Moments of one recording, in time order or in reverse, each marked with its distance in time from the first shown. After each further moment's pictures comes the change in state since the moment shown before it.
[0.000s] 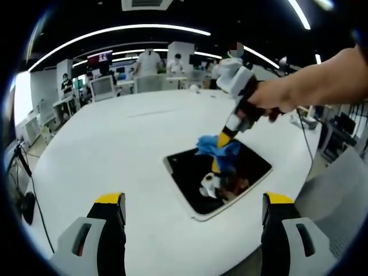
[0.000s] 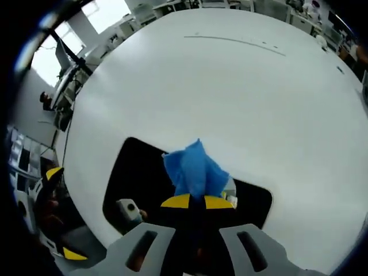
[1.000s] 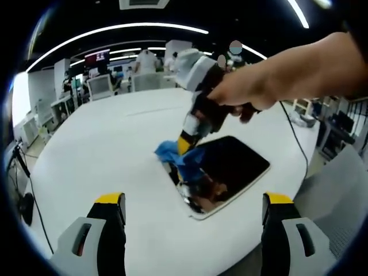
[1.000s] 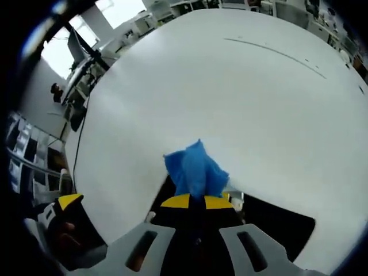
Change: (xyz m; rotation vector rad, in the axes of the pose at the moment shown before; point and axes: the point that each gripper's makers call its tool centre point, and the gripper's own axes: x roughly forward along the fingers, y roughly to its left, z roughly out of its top) left arm 0.000 -0.004 -0.003 0.004 0.015 -0.015; right arm 0.035 0.075 0.043 -0.073 0.002 0.082
